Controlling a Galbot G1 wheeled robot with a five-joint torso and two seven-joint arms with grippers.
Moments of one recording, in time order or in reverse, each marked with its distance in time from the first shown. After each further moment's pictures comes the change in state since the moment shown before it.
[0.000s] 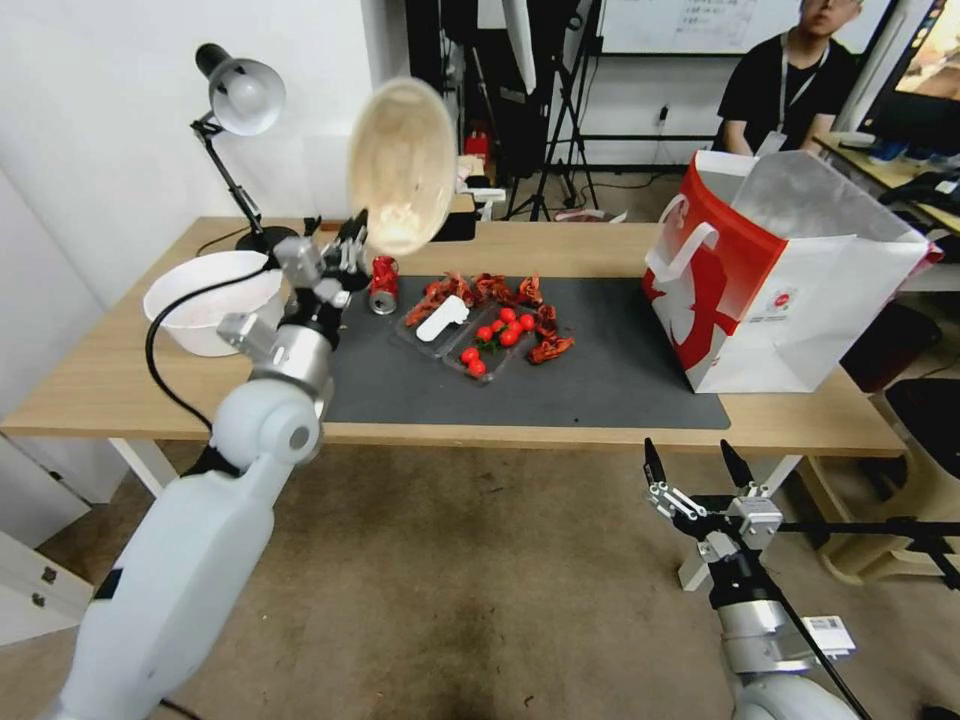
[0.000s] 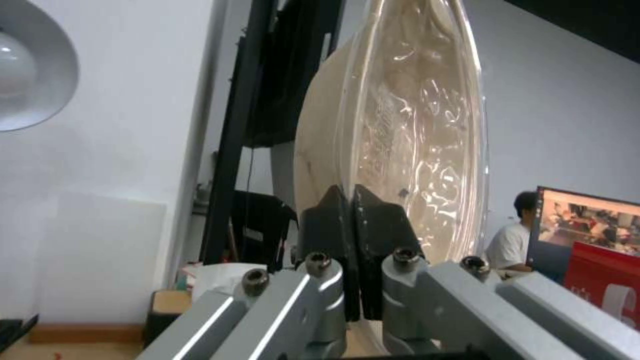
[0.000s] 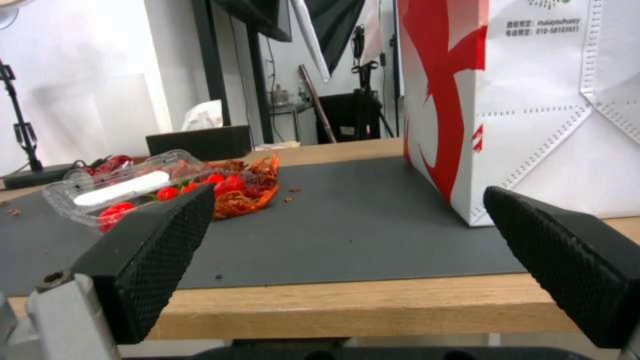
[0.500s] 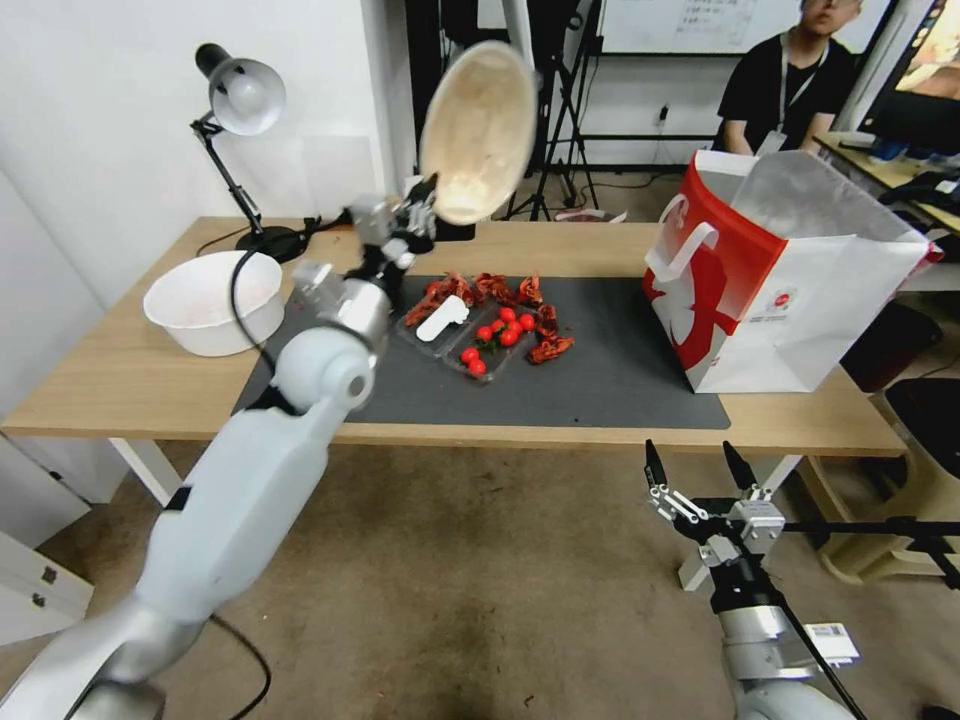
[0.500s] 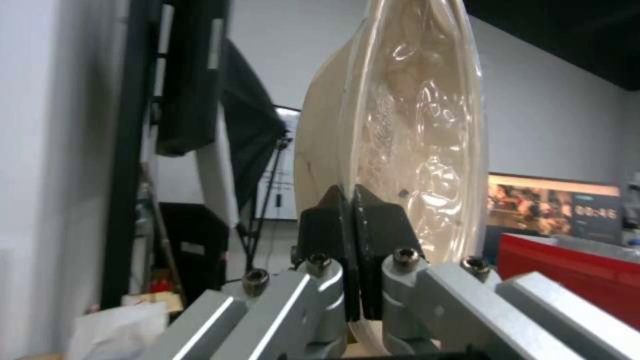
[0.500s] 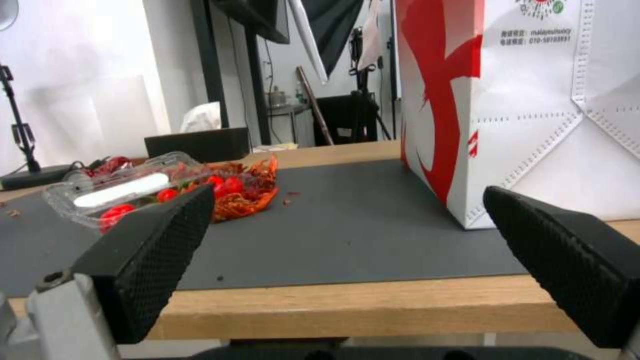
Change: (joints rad) left arm -0.302 -0.080 0.235 0.203 0.018 0.000 0.058; right arm -0.021 0.018 0.009 0.020 -0.019 0.001 0.000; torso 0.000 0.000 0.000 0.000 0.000
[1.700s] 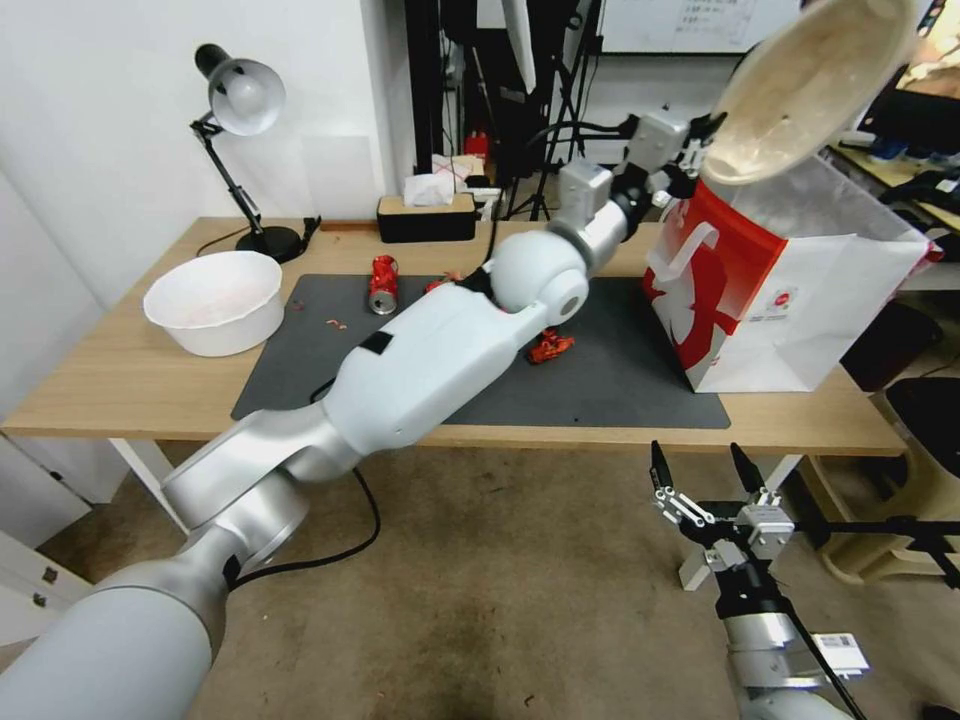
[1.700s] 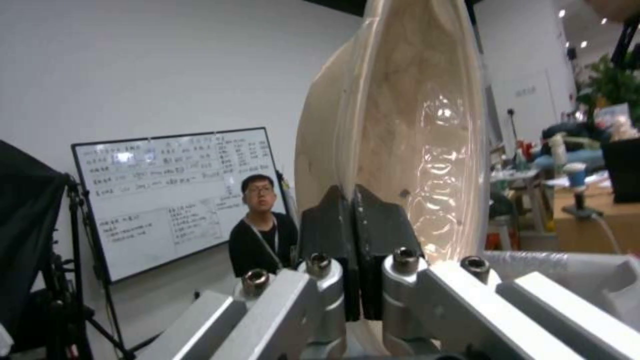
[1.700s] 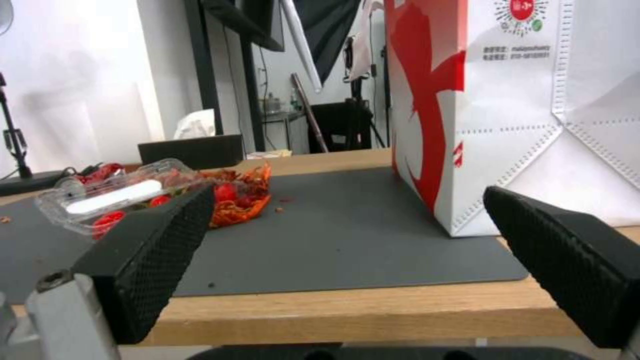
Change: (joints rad) left arm -0.479 -0.344 0.458 0.376 0.083 0.013 0.005; right arm -0.017 0.011 0.018 0.005 -0.013 0.021 0.001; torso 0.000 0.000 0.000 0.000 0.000
